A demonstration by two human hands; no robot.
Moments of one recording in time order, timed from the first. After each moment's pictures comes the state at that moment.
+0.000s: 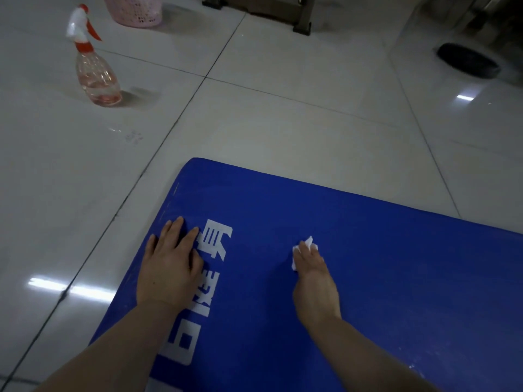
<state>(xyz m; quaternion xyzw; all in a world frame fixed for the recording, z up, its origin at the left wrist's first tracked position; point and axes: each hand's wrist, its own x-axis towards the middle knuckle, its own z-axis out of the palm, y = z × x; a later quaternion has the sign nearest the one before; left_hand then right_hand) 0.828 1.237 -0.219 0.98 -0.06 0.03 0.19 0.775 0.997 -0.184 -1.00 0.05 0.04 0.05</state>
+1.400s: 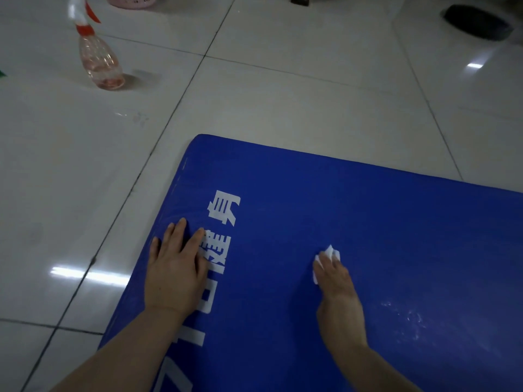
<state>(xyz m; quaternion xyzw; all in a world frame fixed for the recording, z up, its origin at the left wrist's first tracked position) 0.766 1.251 -0.217 0.98 -0.06 0.04 0.18 0.673 0.999 -0.210 -1.00 0.04 -0.07 -0.03</state>
